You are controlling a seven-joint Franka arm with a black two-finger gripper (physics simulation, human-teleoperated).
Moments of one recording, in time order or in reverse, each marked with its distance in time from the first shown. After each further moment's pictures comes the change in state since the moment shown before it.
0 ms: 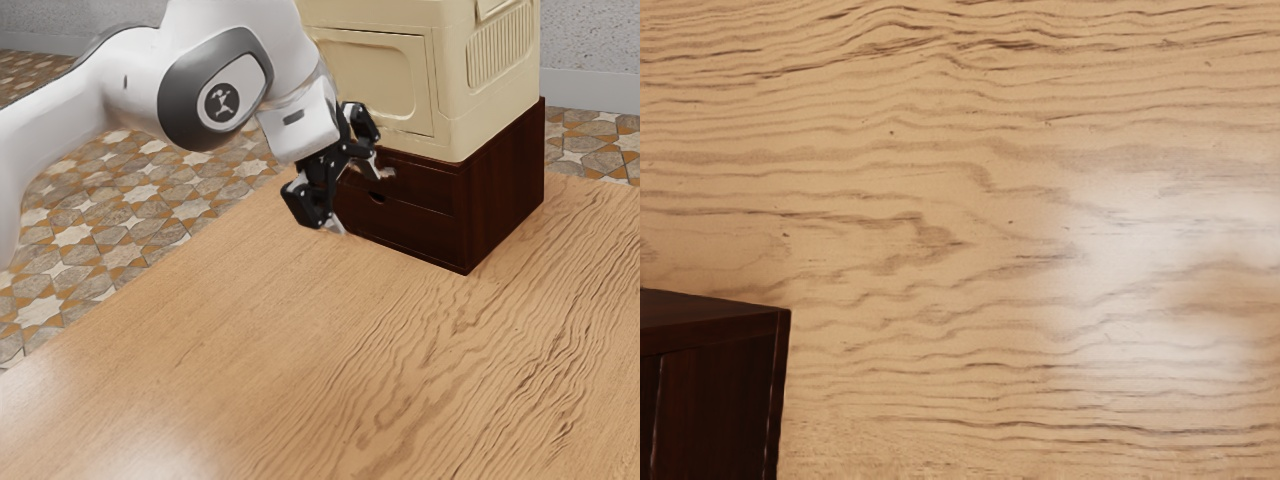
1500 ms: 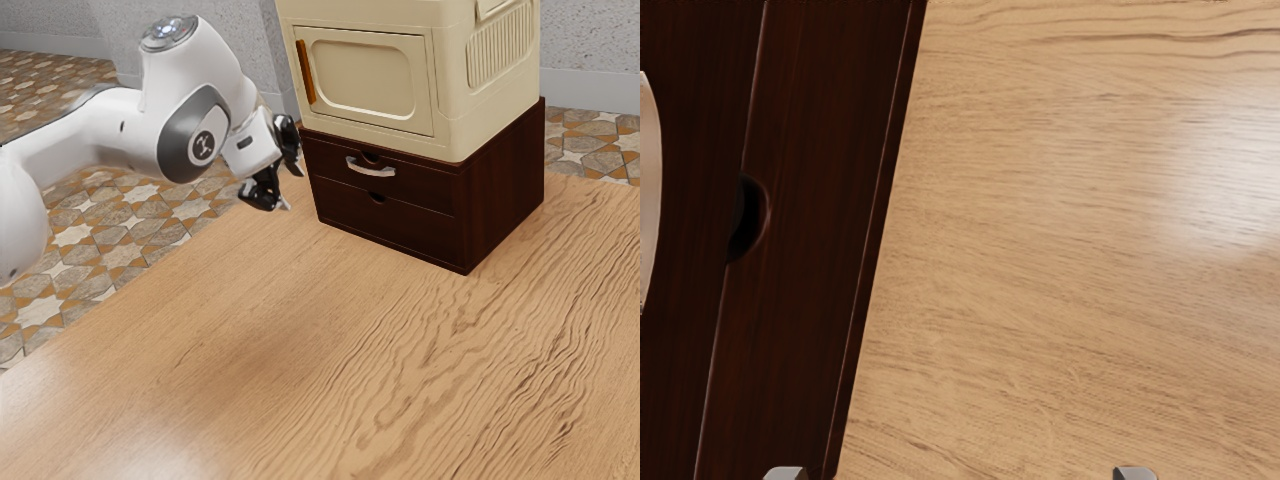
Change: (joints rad) arm 0.136 0.110 0.187 -0.083 0.055 0.340 0.085
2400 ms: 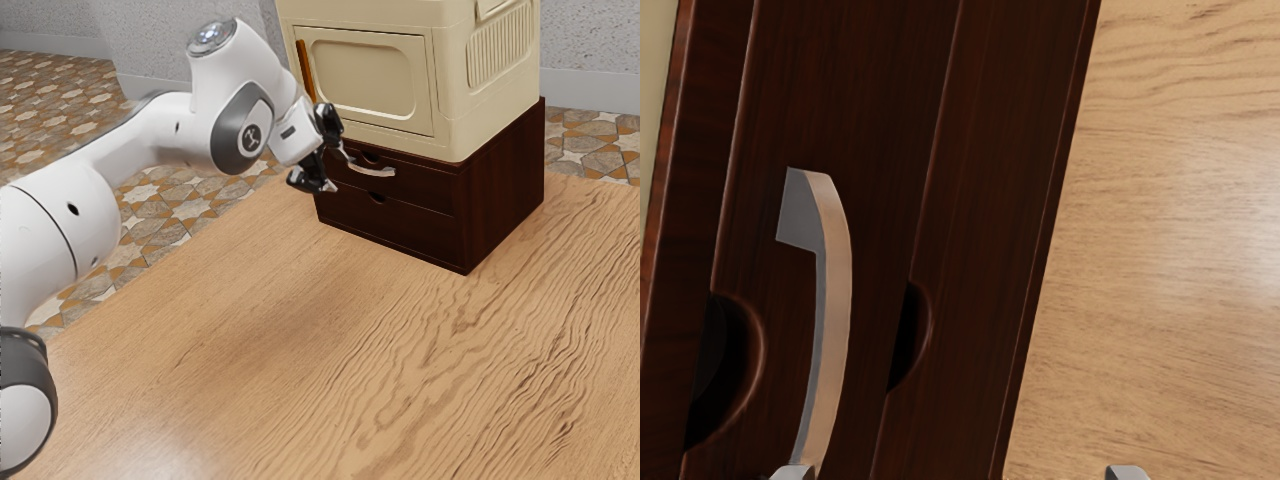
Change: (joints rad) arm 0.068 0.267 -0.117 0.320 -0.041 0.022 0.026
